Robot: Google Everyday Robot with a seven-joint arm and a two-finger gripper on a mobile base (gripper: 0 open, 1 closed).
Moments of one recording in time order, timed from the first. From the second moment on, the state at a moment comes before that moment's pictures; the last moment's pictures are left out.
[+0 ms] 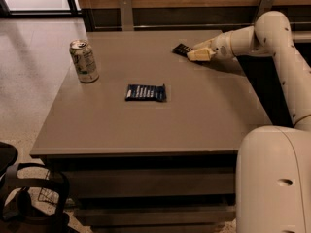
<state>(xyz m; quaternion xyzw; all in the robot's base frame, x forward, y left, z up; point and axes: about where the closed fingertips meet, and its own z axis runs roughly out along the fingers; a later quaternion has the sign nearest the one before) 0.819 -0.169 0.817 -0.41 0.76 0.24 0.45</state>
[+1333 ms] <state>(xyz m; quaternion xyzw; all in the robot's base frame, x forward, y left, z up) 0.771 -0.157 0.942 -0.51 0.67 0.17 0.51</state>
